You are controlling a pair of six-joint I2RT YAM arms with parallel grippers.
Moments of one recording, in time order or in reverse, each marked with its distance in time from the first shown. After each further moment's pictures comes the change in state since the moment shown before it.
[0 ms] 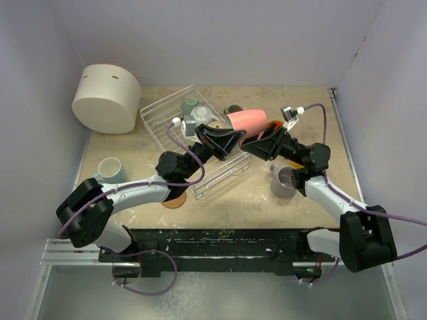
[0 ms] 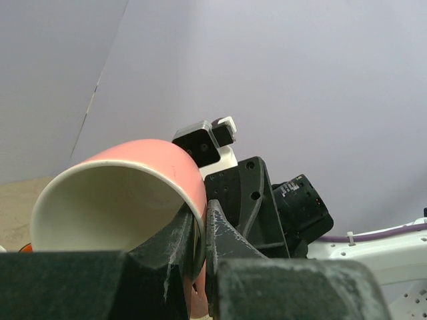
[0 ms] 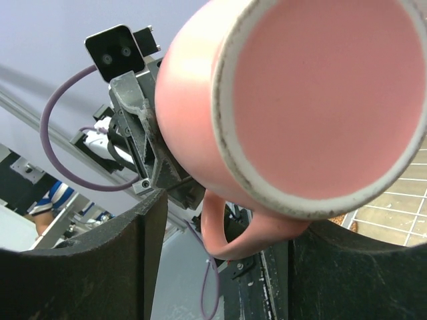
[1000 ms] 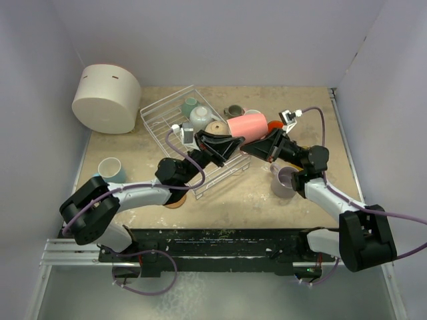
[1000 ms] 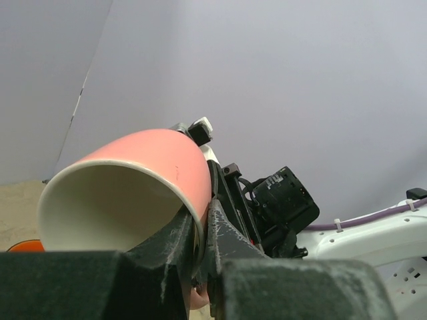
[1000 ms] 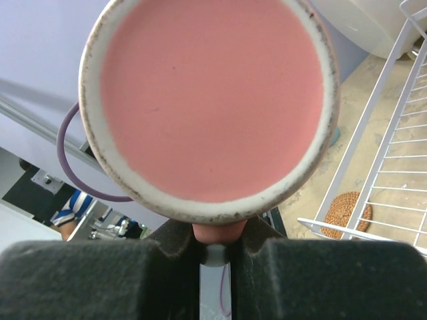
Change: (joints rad) left arm -0.006 0.032 -0.069 0.130 0.040 -0.008; right arm -0.001 0.002 -0.037 0.000 0.006 0.063
